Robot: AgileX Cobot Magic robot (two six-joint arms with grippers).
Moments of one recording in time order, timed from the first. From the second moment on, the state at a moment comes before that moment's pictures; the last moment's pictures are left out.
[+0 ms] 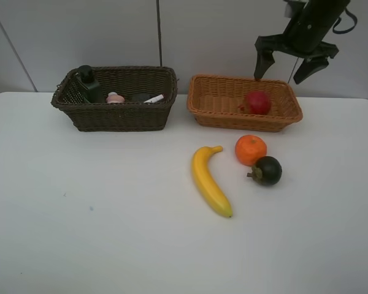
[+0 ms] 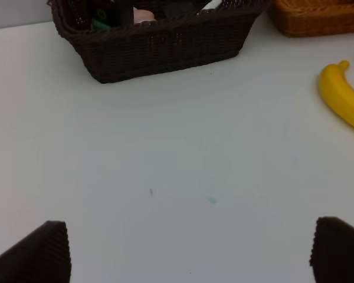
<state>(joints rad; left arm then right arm) -0.08 -0.01 -0.51 -0.20 1.07 0.15 0.18 2.02 -1.80 0.07 1.21 0.01</state>
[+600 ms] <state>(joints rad) -0.08 -0.01 -0.51 -0.20 1.07 0.15 0.32 1.84 -1.17 0.06 1.02 -0.04</state>
